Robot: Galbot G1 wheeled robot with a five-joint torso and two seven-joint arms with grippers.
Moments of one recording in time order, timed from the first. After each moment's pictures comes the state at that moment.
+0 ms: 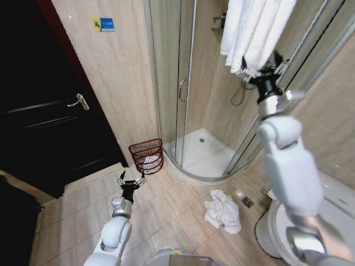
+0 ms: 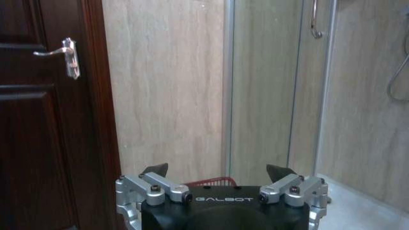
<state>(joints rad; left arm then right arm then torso) 1.55 -1.38 -0.51 -2.00 -0.17 0.01 -0.17 -0.29 0.98 0.33 1.85 0.44 -0.18 0.17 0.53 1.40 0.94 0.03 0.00</state>
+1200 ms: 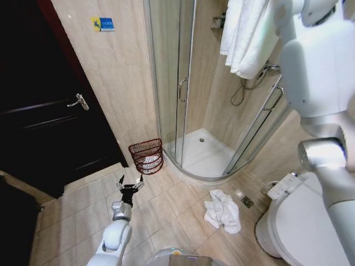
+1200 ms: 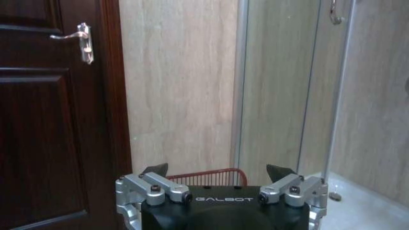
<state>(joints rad) 1.54 -1.39 -0.53 -1.88 -0.19 -0.09 -0.16 0.59 1.15 -0.08 1.22 0.53 -0.33 0.32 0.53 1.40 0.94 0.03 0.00</state>
